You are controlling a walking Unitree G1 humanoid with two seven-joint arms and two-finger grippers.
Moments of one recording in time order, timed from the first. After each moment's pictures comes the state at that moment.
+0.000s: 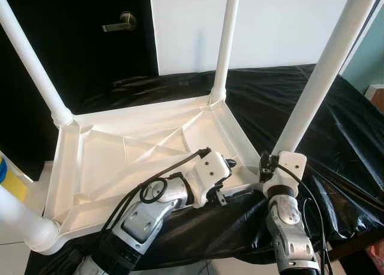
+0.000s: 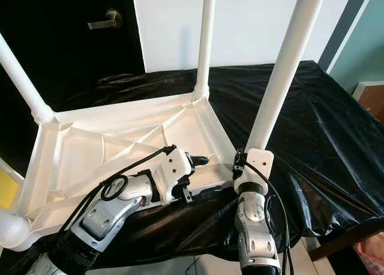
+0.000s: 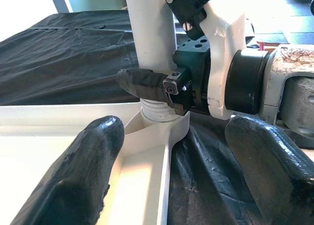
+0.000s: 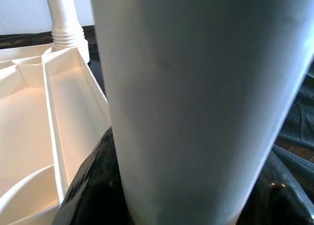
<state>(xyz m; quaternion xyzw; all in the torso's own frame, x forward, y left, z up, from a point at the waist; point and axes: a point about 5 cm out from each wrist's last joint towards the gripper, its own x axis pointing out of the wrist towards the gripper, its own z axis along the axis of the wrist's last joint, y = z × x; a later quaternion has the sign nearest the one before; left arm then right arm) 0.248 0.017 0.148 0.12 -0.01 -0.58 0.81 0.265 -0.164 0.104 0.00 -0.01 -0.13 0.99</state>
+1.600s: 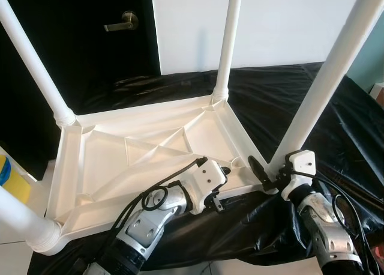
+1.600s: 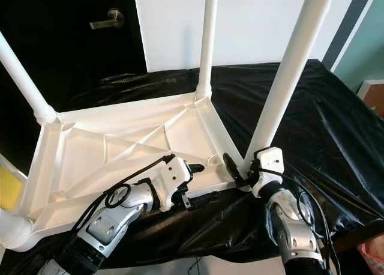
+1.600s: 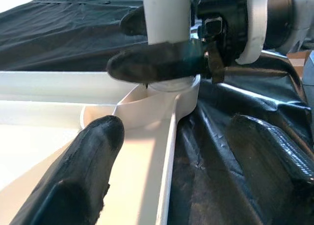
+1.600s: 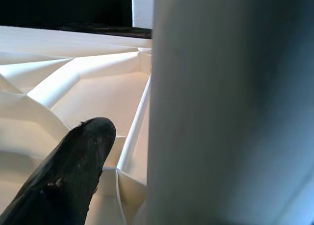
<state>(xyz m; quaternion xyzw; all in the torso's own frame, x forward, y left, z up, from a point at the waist) 0.252 0.018 0.121 0.11 0.01 -0.56 0.82 0.271 -0.203 0.106 -0.06 -0.04 0.19 0.98</state>
